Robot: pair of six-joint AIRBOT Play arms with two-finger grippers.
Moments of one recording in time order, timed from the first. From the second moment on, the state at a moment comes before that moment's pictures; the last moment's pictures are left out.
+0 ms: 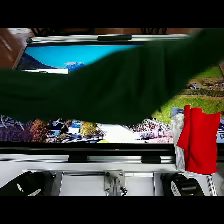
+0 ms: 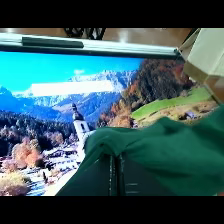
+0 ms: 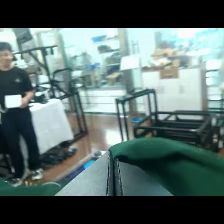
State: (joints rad) left arm -0.79 -0.67 1.86 1.83 -1.50 -1.97; right arm 0.09 -0.44 1.34 -0.84 0.79 1.29
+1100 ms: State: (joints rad) left arm -0.44 -1.13 1.21 1.92 -1.11 -2.06; right arm 0.09 -1.15 0.87 -0.88 0.81 1.57
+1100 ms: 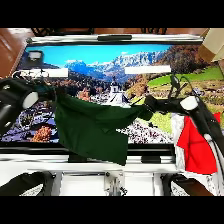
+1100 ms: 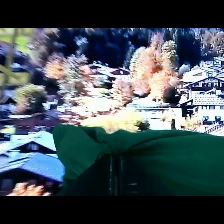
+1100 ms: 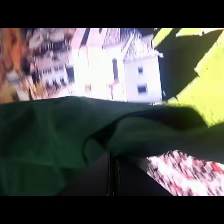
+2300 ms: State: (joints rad) left arm -0.34 -0.89 0.62 1.13 -1.26 -1.89; right arm -0.23 -1.05 0.85 -1.14 1.06 1.32
